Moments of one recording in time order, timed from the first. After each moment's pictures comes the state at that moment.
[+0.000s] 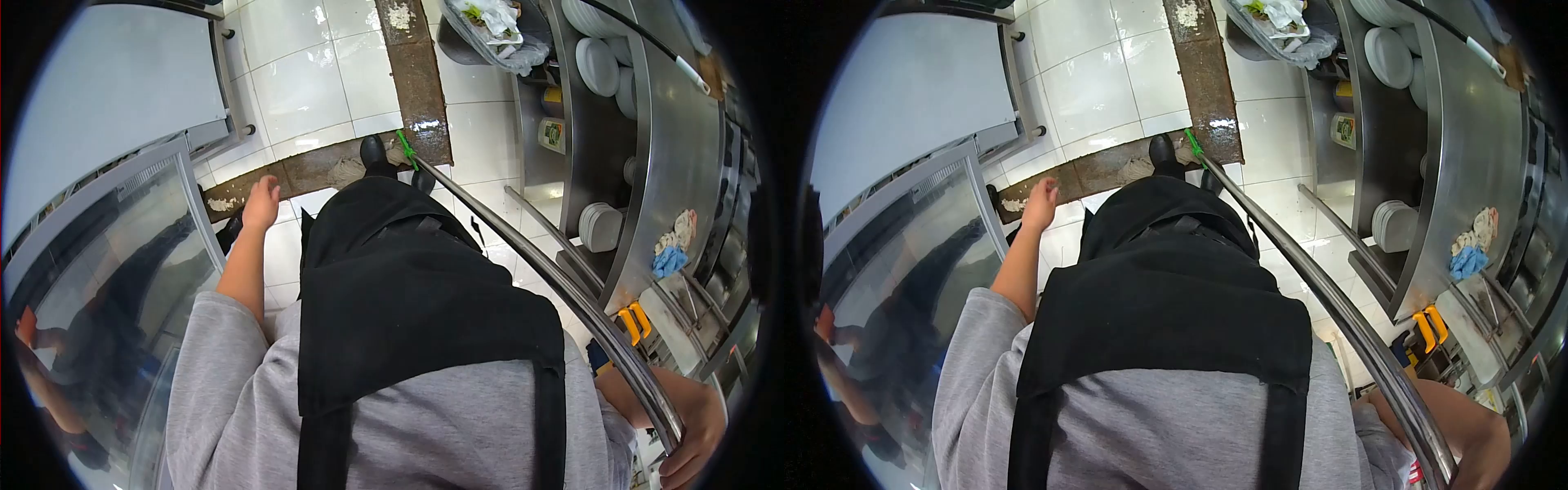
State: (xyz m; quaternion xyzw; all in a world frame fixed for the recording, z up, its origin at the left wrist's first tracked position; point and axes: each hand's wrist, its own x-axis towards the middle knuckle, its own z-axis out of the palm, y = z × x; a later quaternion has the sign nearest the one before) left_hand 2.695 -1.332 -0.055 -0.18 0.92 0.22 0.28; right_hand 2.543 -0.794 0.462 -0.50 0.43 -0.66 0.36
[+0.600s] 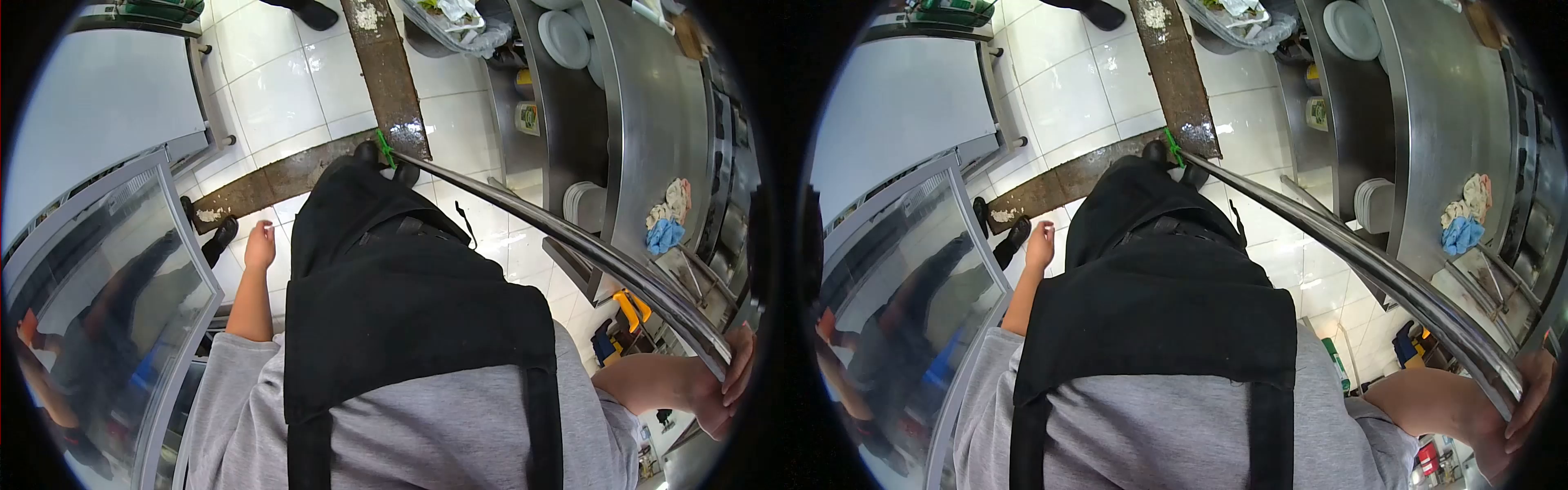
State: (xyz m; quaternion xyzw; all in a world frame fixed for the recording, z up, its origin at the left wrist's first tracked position) left_hand 2.789 -1.255 -0.041 -0.24 0.89 0.22 0.31; right_hand 2.617 -0.635 0.482 -0.14 0.63 -0.75 -0.18
